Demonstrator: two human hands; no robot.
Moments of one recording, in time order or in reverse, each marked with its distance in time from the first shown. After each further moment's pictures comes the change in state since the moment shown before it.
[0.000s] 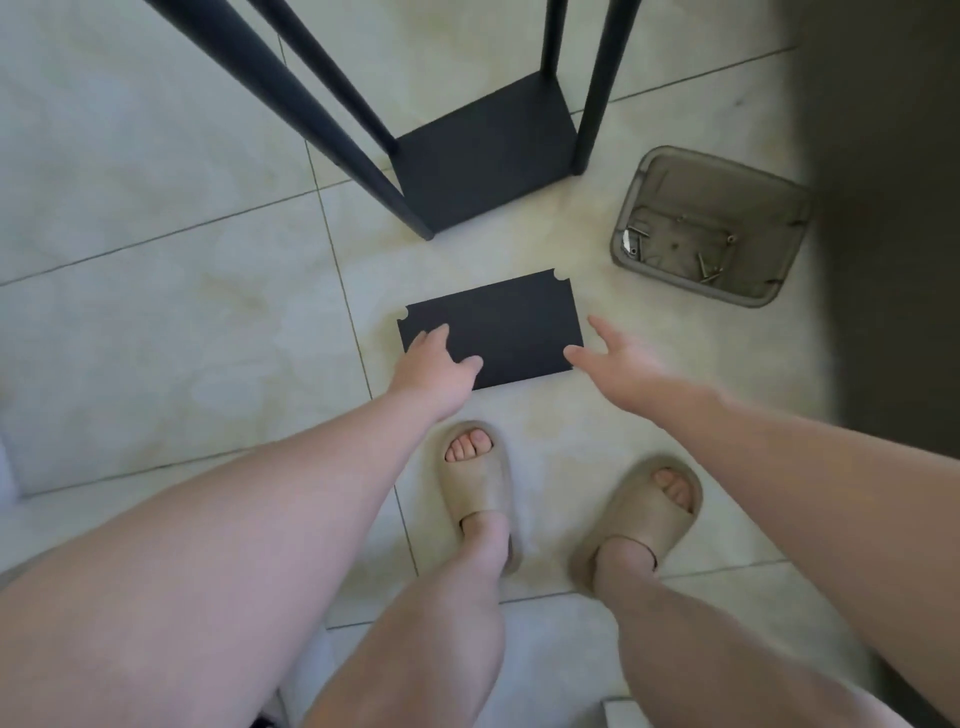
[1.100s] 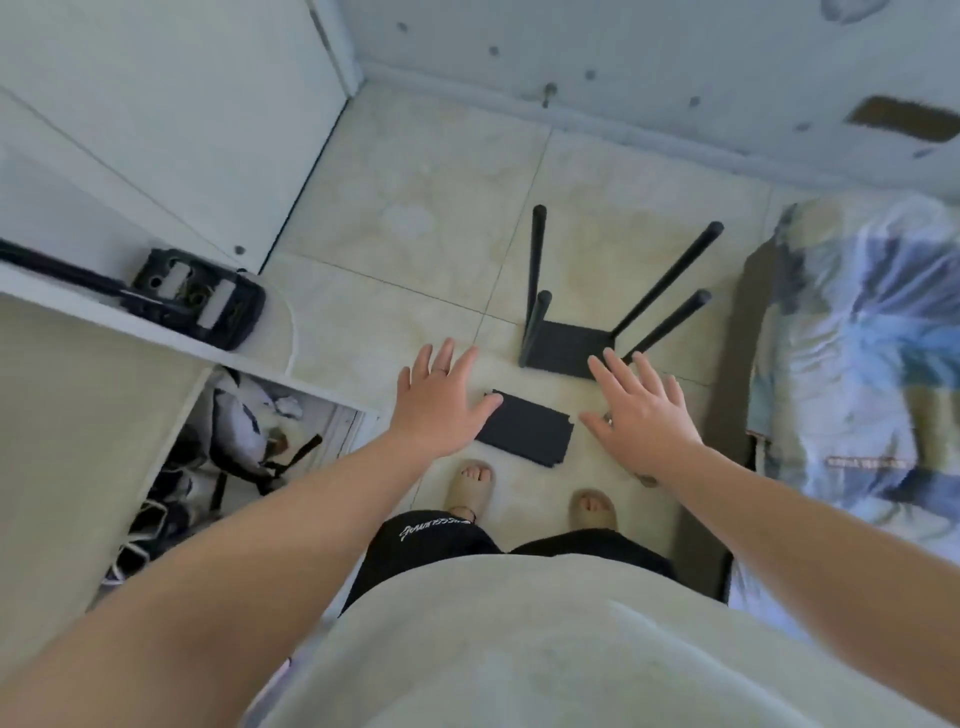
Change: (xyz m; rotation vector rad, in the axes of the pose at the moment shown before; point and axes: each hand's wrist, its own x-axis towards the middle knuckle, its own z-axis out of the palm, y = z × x) left_hand -0.447 0.008 -0.229 0.022 0.476 0.119; right_hand -0.427 -0.230 -0.113 -1.296 0.208 -0.725
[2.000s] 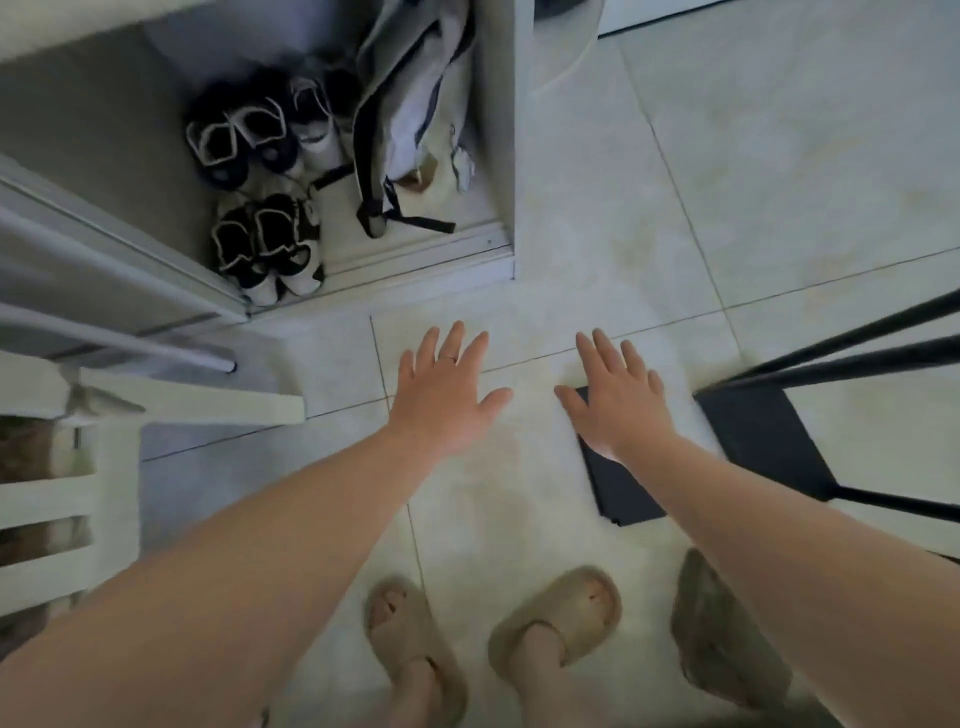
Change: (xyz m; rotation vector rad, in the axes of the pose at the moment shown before) left_hand -0.005 -0.128 0.347 -0.378 0.184 -0.806; right_hand 0.217 -0.127 0.293 -0.320 -0.216 -0.674
